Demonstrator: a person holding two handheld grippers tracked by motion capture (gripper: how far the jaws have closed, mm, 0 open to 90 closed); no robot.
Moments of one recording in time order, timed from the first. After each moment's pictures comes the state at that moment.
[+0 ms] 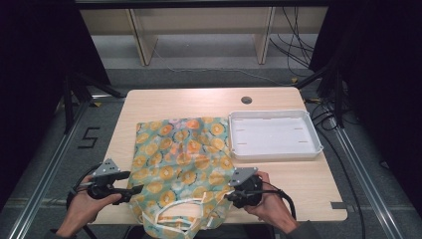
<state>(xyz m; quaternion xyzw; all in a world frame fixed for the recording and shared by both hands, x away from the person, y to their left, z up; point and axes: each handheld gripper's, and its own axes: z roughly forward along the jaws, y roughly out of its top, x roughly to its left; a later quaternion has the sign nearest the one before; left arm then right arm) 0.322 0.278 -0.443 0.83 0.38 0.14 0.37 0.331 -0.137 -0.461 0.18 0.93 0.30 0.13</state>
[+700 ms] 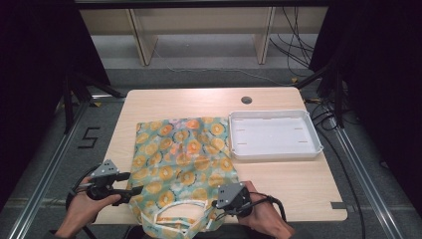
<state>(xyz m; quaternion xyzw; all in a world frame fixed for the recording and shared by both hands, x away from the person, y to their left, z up) 0.321 0.279 -0.444 0.83 0.39 0.13 0.38 0.309 -0.110 -0.457 0.04 0.94 0.32 0.10</state>
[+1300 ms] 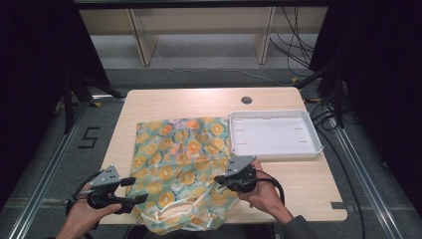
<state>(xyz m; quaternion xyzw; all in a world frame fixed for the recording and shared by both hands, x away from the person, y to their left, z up) 0.297 0.261 -0.433 0.83 0.34 0.11 0.42 0.357 -0.125 -0.441 0.15 0.90 0.39 0.10</state>
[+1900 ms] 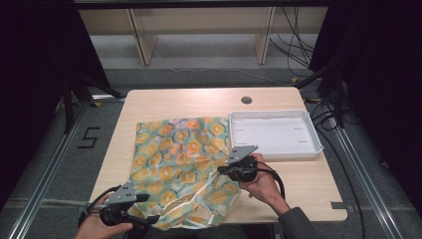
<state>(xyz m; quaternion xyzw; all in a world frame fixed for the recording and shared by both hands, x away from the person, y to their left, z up) 0.270 0.227 -0.450 0.86 0.31 0.06 0.41 0.382 -0.130 -0.443 0.19 0.90 0.39 0.11</state>
